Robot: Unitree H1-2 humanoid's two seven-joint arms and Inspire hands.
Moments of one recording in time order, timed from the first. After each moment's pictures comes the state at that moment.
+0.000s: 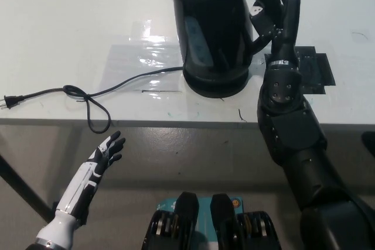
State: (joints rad) left_arm -0.02 0.23 -0.05 -0.14 -0.02 -0.08 -0.17; right_arm -0.97 0.05 -0.07 0.86 -0.13 -0.26 -0.49
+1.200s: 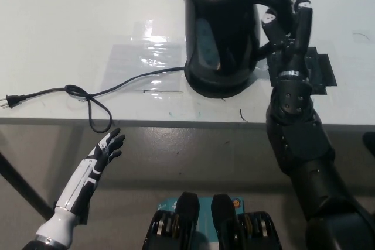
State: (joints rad) left_arm -0.03 0.24 -0.05 -0.14 -0.02 -0.08 -0.17; right_arm -0.90 0.03 -0.10 0.82 -0.09 -0.31 -0.47
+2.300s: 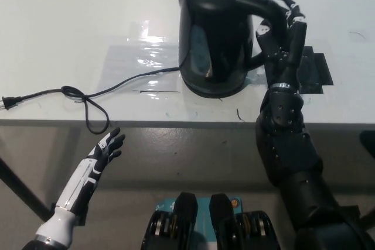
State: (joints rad) left_arm -0.03 0.24 -0.05 -0.14 -0.02 -0.08 -0.17; right_arm -0.88 0.09 -0.13 0.83 -0.05 -0.36 -0.46
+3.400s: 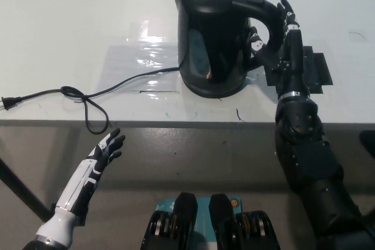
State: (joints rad) left_arm -0.03 0.24 -0.05 -0.13 -0.02 -0.08 -0.17; right_arm -0.82 0.00 -0.05 0.80 0.01 -0.32 -0.23
